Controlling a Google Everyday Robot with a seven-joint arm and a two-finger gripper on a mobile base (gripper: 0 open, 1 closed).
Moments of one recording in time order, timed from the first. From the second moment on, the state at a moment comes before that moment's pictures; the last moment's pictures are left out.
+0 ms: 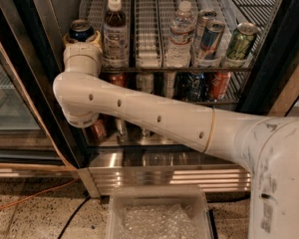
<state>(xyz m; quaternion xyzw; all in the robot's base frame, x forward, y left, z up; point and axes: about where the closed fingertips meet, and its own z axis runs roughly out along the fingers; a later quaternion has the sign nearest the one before) 0.728 0.170 0.937 -0.04 0.67 0.04 0.74</state>
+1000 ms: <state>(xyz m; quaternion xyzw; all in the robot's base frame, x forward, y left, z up) 0.688 0.169 0.989 -0.05 0.69 0.13 0.71</state>
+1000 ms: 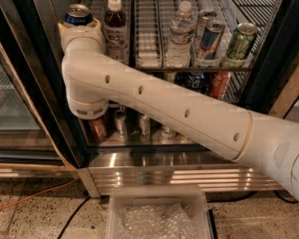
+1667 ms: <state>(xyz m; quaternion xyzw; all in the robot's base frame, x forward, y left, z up) 0.635 0.148 0.974 -0.15 0.72 0.16 0.66</state>
